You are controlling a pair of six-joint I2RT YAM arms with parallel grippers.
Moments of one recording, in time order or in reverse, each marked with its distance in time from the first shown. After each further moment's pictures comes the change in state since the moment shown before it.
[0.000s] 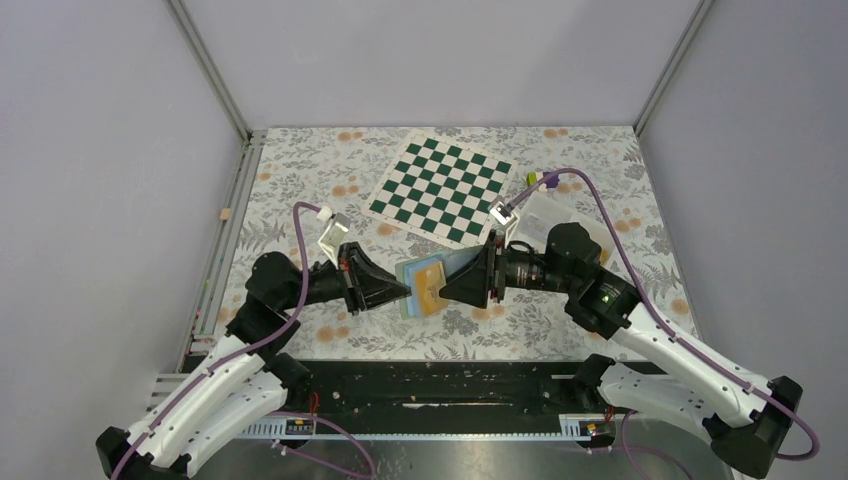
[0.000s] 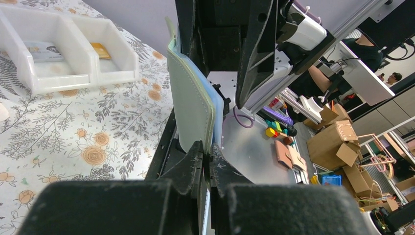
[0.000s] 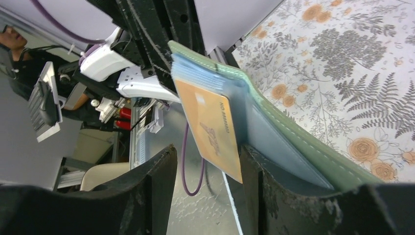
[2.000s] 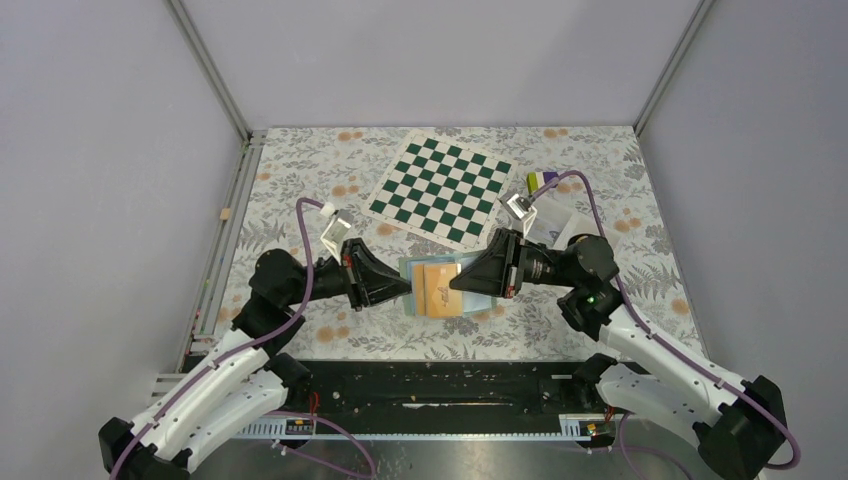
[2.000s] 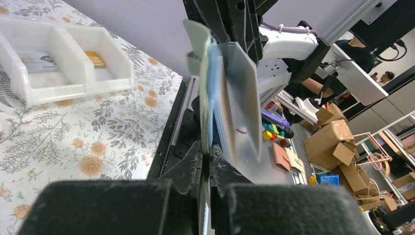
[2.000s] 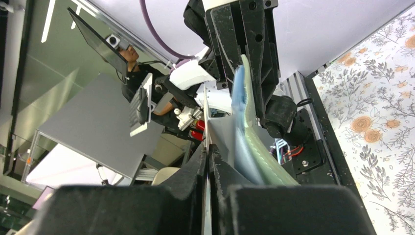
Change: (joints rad) left arm 0.000 0.046 -0.002 0.084 0.007 -0.018; right arm -0.138 0.032 -0.222 0.715 -0.298 0.473
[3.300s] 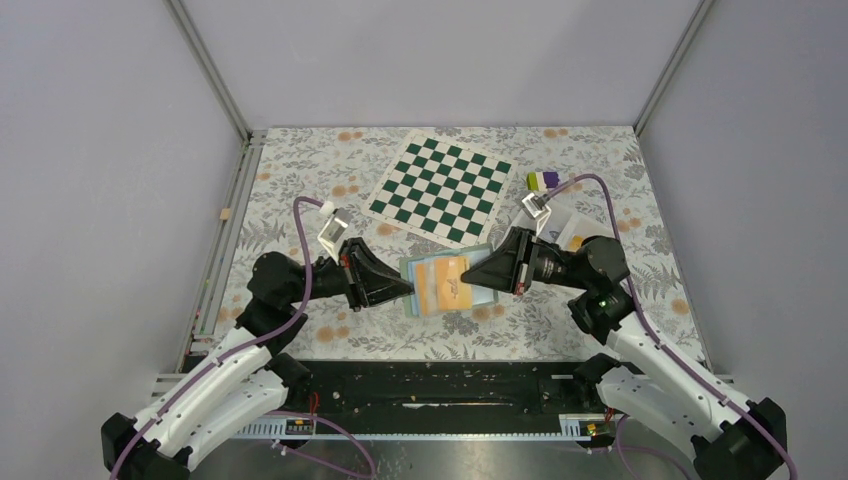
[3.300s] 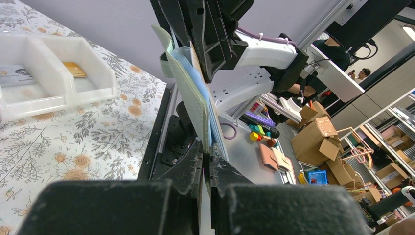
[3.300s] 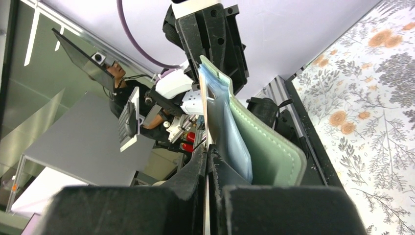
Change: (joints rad) left arm -0.002 0.021 -0.019 0.146 0.047 -0.084; right arm -0.089 -0.076 -0.026 -0.095 -0.003 -0.011
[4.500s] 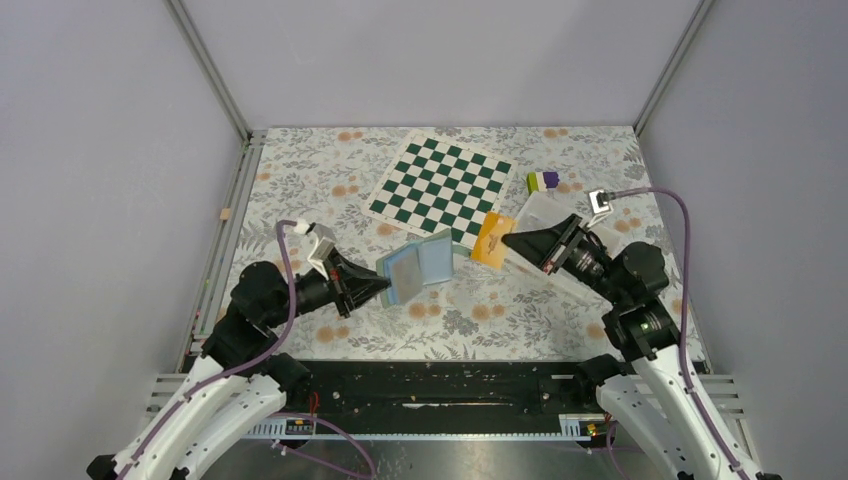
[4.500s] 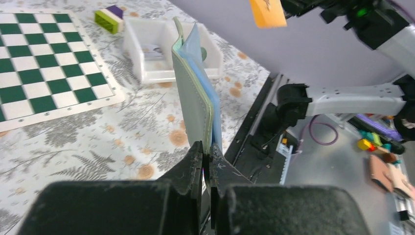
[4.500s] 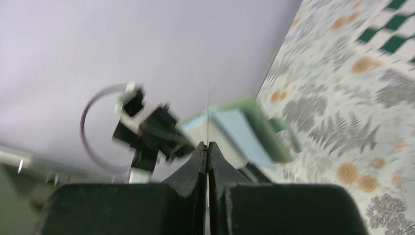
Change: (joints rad) left arm 0.000 -0.192 0.079 -0.591 -0.325 0.415; right arm -0.235 -0.232 0.088 -0.497 0.250 -0.039
